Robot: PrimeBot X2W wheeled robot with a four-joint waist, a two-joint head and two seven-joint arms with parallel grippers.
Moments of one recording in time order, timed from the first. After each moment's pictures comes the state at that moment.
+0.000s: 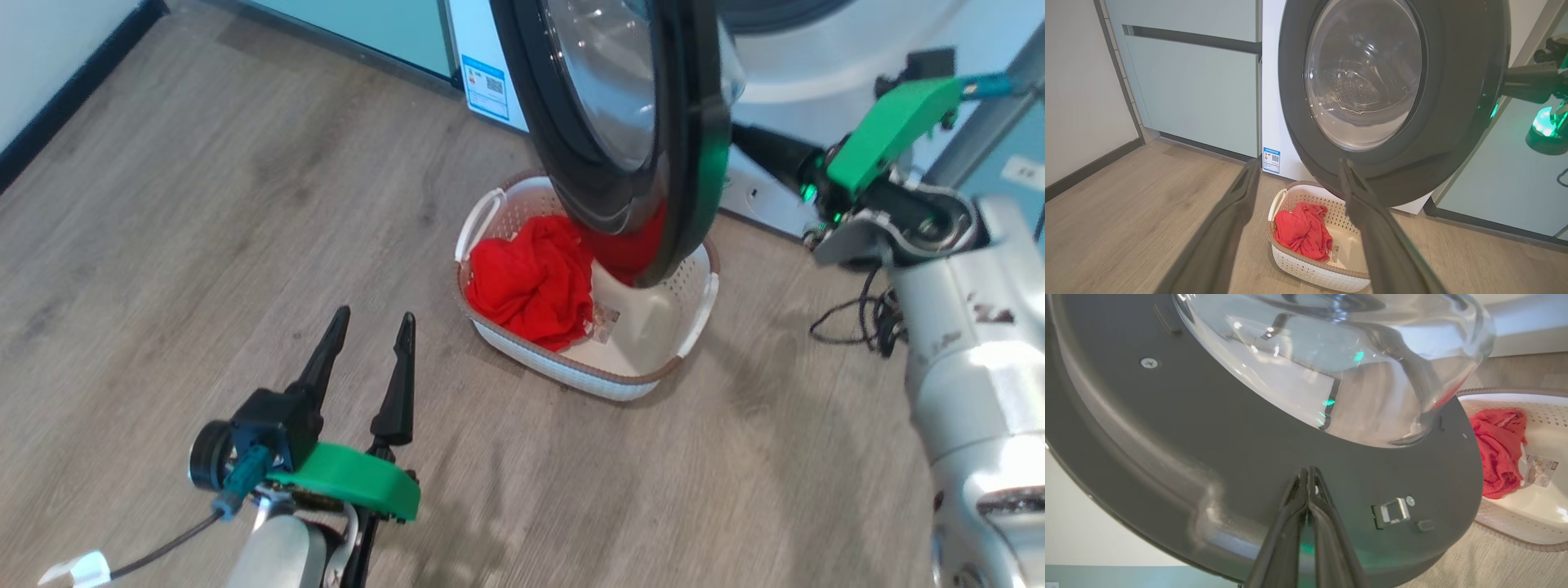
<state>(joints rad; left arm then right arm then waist) -0.09 0.04 -0.24 0.10 -0.23 0.03 -0.25 -0.88 -0.12 0.01 0.83 1.22 0.13 0.71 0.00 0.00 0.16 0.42</state>
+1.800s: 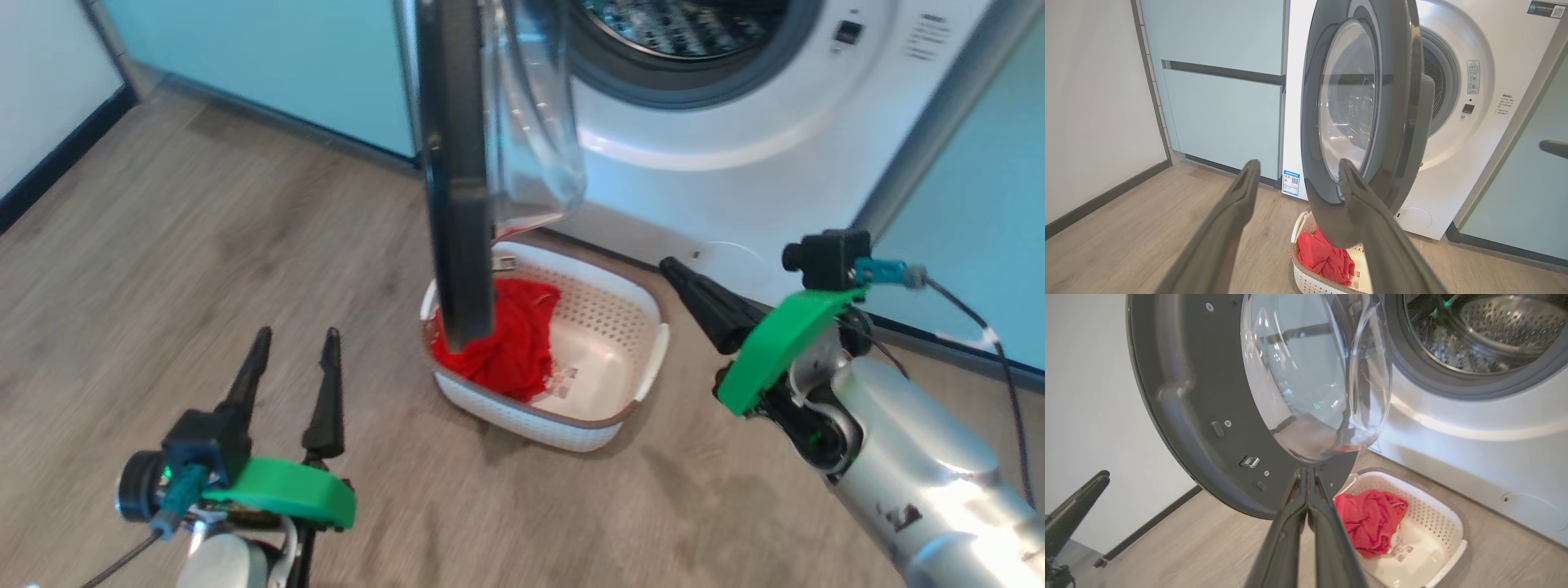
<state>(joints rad) -0.04 0.04 -0.10 0.11 -0.17 0.00 -0.25 -0.55 -0.30 0.65 0.50 1.04 0.13 0.02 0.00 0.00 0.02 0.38</state>
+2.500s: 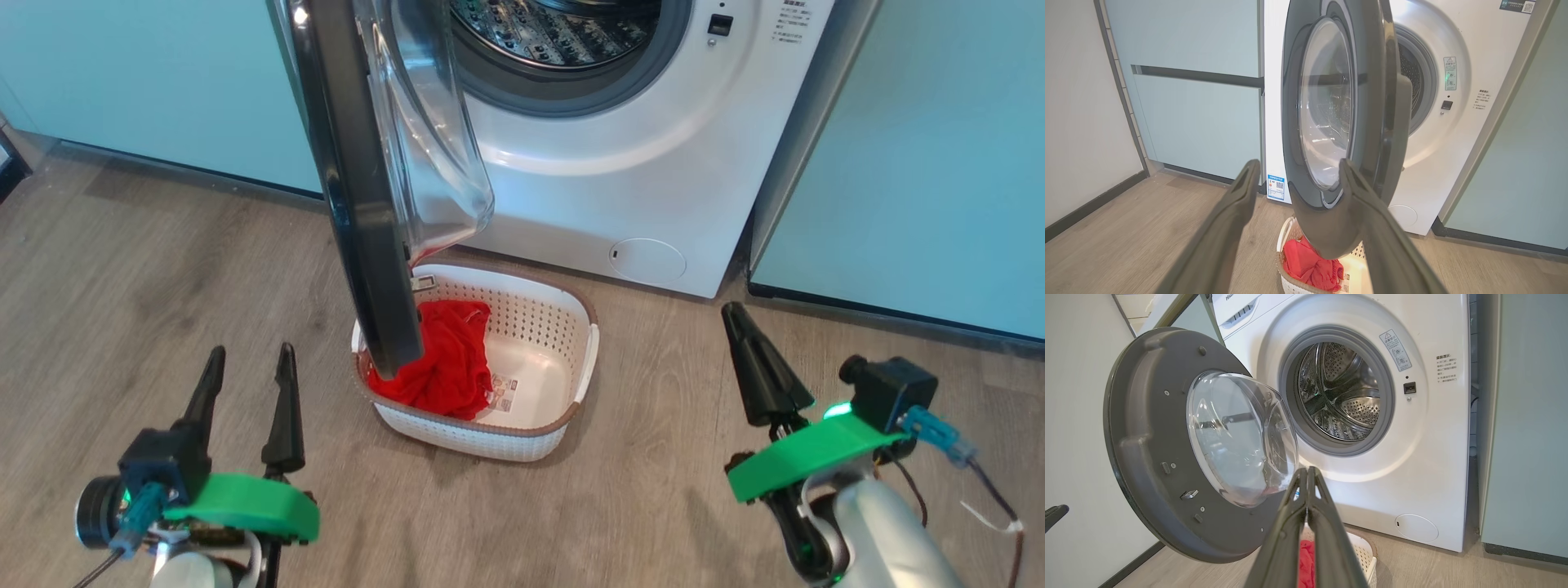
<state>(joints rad) 0.00 0.04 0.02 0.11 -0.15 -0.02 -0.25 -0.15 -0.07 0.20 0.28 0.45 0.13 -0.25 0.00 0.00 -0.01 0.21</state>
